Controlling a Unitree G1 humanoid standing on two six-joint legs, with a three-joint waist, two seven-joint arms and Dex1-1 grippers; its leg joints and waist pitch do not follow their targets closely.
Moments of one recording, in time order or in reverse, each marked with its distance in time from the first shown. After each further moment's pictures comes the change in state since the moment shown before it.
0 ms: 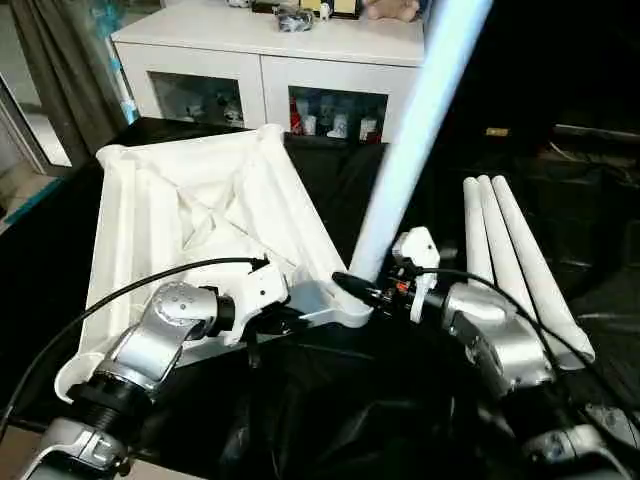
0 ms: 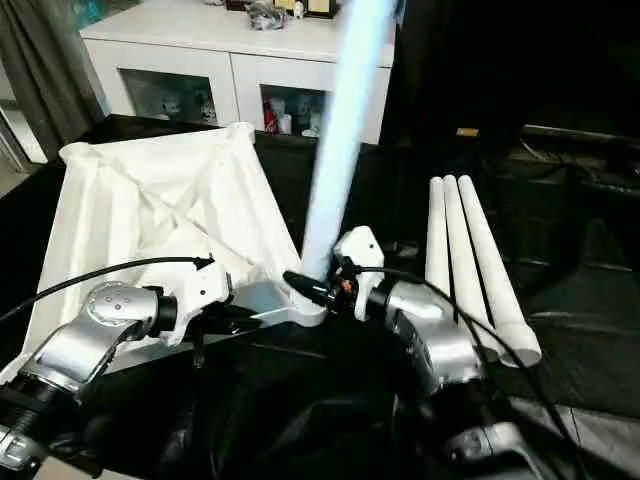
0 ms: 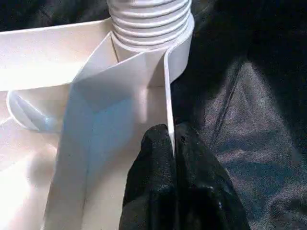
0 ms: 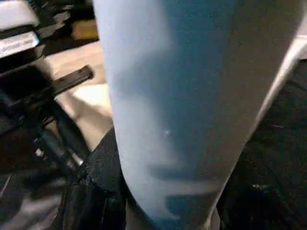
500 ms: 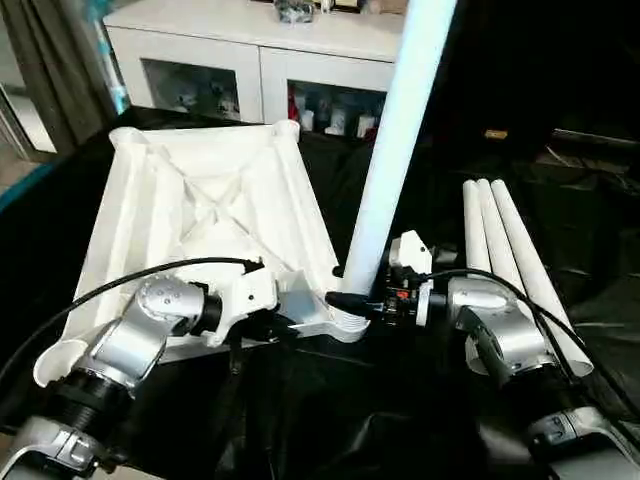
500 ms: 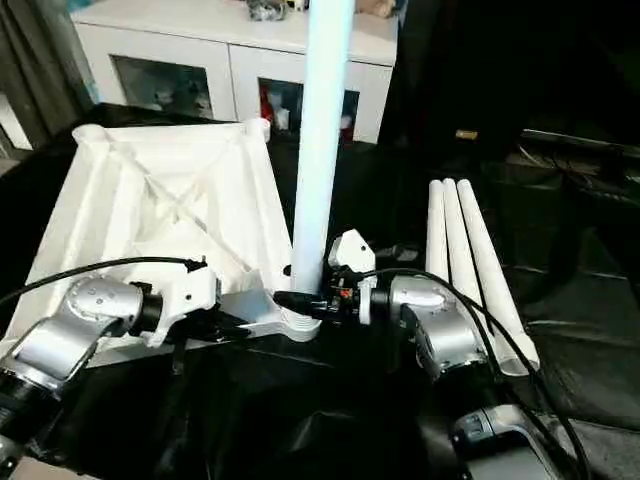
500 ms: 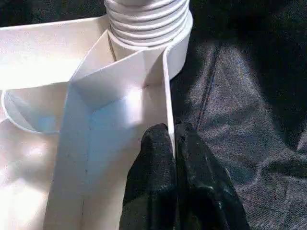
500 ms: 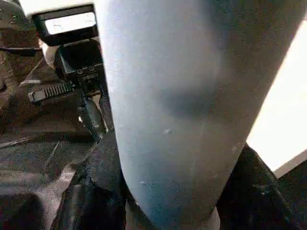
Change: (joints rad) left arm -0.001 0.080 -0.016 -0.059 -0.003 -0.003 -0.112; right arm -0.053 -0.032 0.031 0.089 0.009 -0.074 0.237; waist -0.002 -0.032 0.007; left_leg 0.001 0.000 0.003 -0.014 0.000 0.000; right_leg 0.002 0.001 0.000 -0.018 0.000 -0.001
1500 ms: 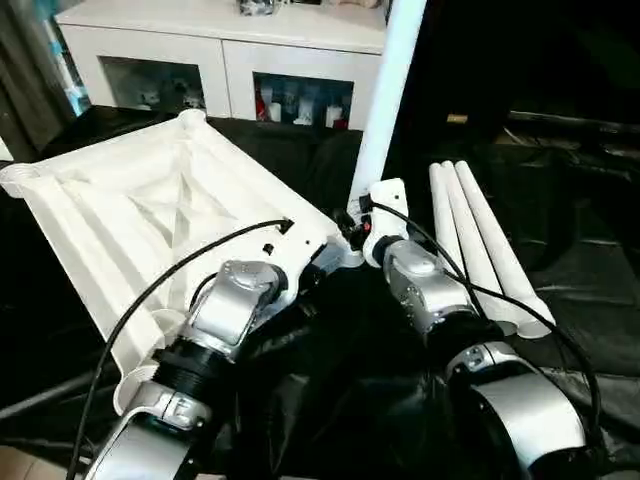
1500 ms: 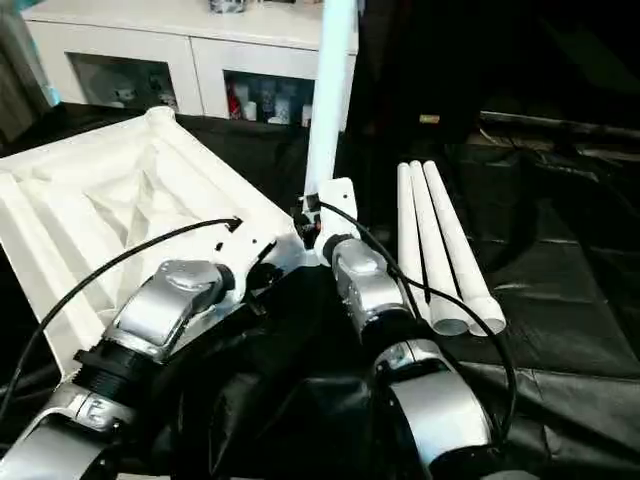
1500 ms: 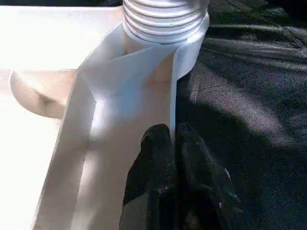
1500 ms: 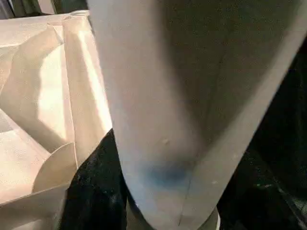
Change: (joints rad) left arm -0.169 -0.407 0.105 0.088 0.122 0.525 0.621; right arm -0.328 0.301 -0.171 0.484 -0.114 -0.024 -0.970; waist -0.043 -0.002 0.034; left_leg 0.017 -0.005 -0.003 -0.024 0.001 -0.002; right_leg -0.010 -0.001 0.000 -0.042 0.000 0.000
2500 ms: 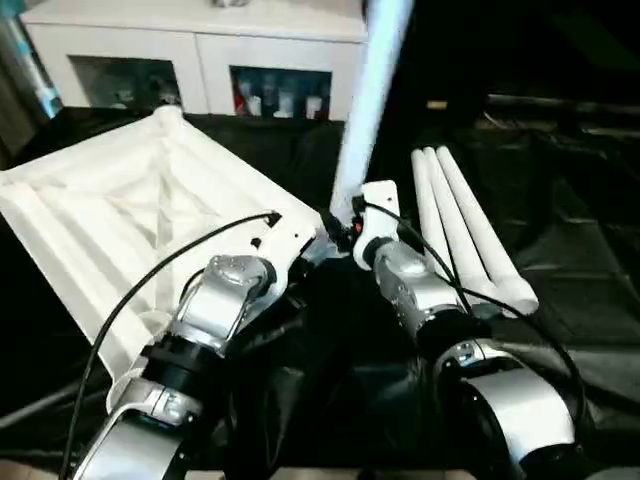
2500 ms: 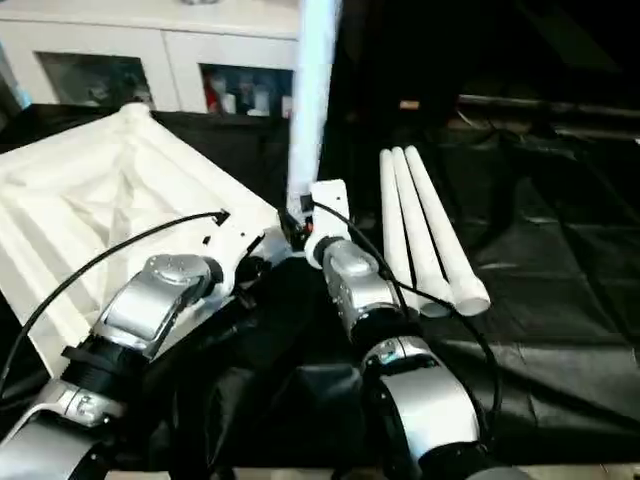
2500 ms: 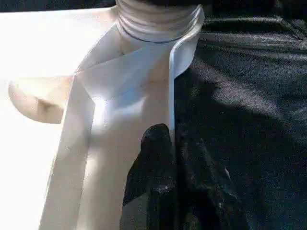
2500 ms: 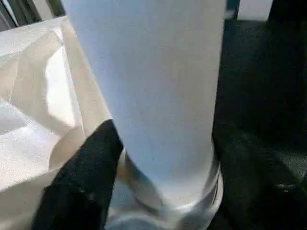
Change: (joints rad) left arm -0.010 0.052 0.008 -0.005 -0.002 -0.024 -0.007; right arm -0.035 0.048 -0.097 0.070 0.014 -0.016 0.072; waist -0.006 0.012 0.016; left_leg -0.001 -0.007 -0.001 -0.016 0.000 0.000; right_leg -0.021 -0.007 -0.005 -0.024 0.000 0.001
